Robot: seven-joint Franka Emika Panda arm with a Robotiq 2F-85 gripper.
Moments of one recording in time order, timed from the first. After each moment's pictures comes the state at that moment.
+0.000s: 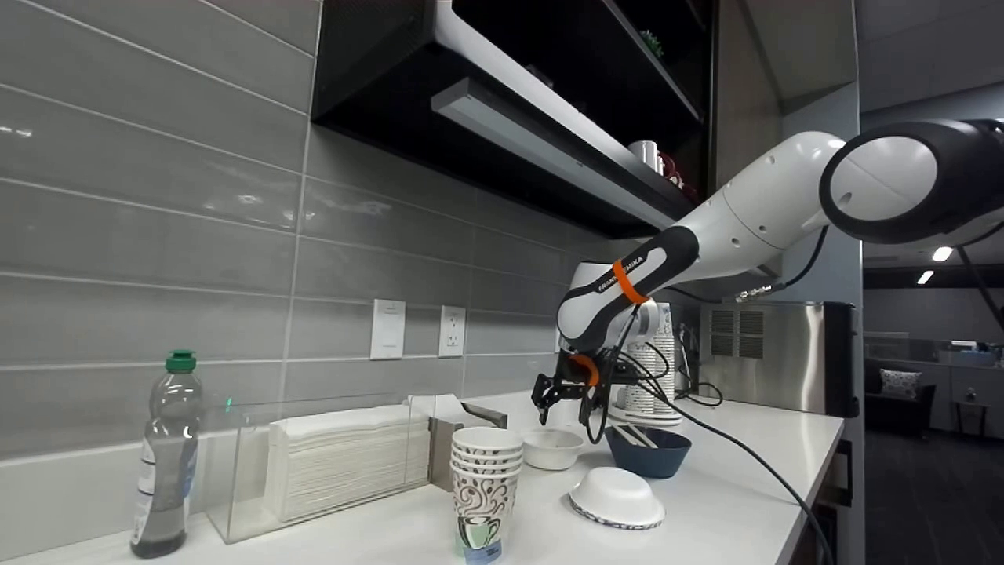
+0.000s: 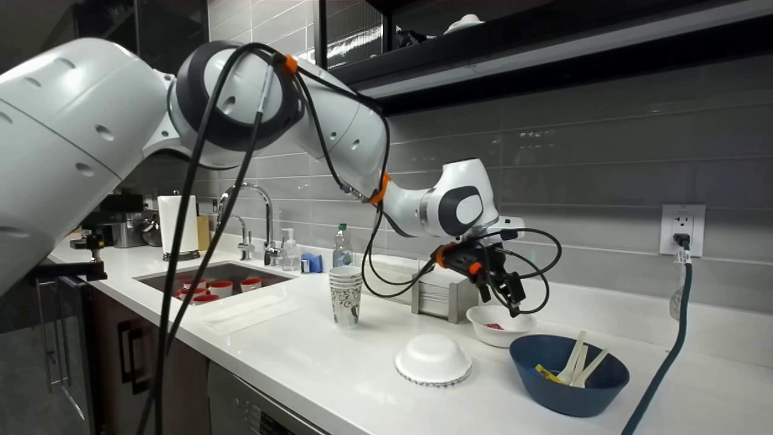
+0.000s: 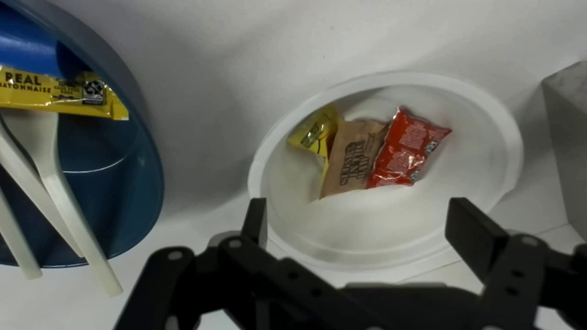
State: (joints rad) arm -0.05 0.69 -0.17 -1.42 0.00 2.46 0.31
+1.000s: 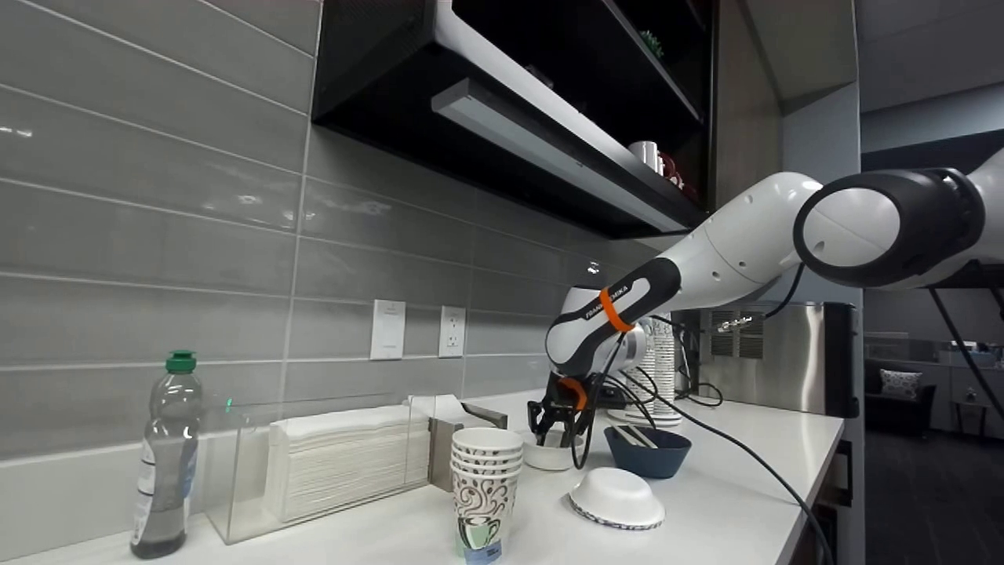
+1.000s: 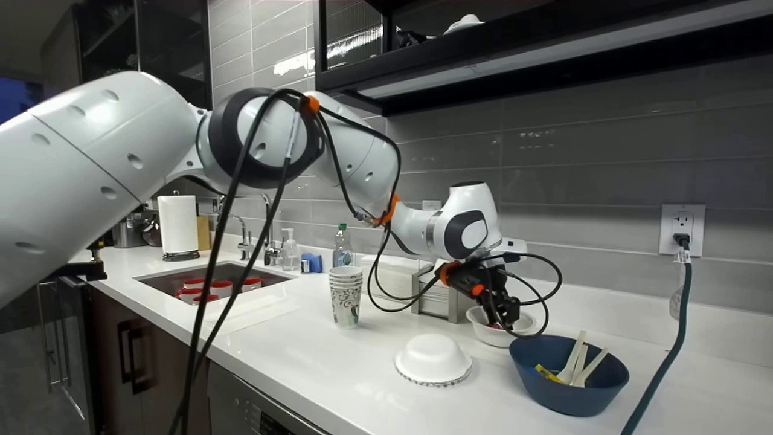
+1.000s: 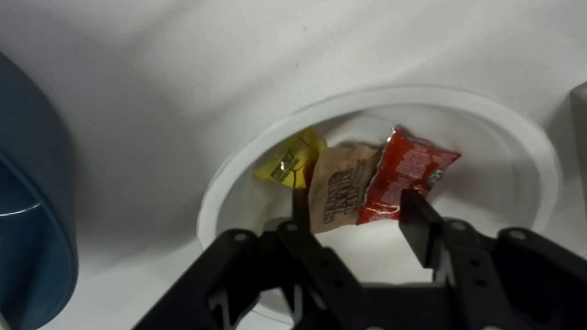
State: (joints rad) arm -0.08 0.82 -0.13 -1.30 0.03 2.47 0.31
